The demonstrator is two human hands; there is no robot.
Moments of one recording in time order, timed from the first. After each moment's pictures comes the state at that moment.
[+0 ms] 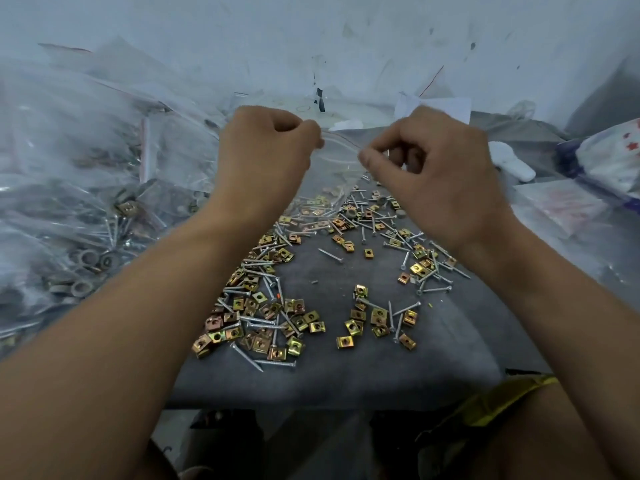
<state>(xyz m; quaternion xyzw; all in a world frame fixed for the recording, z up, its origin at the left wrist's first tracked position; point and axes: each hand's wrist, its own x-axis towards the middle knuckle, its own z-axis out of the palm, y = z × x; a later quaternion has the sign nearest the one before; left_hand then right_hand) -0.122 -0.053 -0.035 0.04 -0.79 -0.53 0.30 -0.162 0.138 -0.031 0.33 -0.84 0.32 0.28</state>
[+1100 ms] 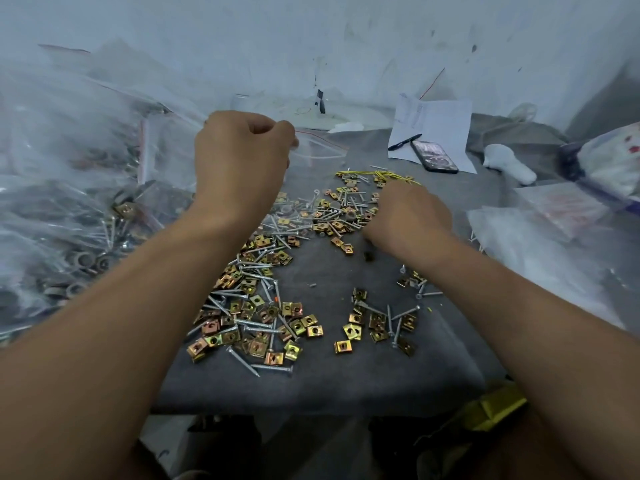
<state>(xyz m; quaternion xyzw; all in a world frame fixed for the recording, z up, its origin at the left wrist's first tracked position) -0.127 -0.067 -0.041 0.10 -0.78 -0.53 0.33 -0.205 0.112 -0.079 0.07 -0.99 0.07 0.08</state>
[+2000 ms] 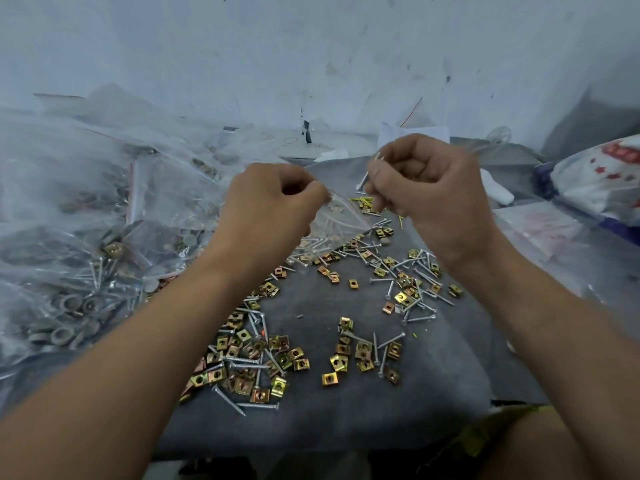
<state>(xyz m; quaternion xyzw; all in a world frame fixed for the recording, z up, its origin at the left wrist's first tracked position) -0.118 -0.040 -0.038 -0.02 -0.83 -0.50 0.25 -0.181 0.154 -0.026 0.34 -0.67 0.65 0.11</state>
